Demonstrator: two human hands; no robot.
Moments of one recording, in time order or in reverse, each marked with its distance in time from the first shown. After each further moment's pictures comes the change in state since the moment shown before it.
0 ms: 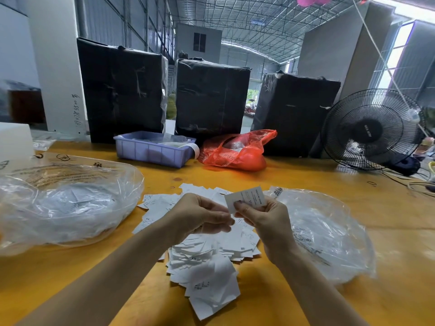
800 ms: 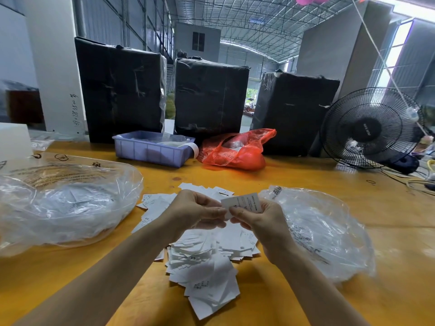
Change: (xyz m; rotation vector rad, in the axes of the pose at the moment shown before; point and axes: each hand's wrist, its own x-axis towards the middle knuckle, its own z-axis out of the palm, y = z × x) left_hand 0.000 0.001 -0.003 0.046 0.072 0.056; right_hand 0.000 0.002 -0.001 -0.102 -0.078 0.028
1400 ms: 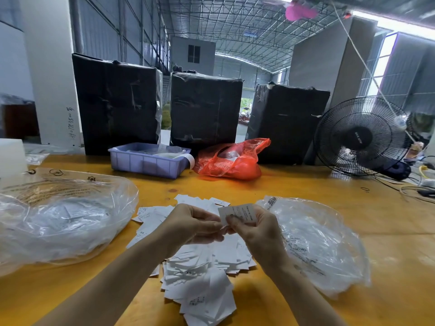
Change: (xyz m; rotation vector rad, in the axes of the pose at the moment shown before) left_hand 0.003 -0.001 -0.001 -0.026 -0.042 -0.025; right_hand -0.002 -0.001 0.001 -0.158 0.070 -0.188
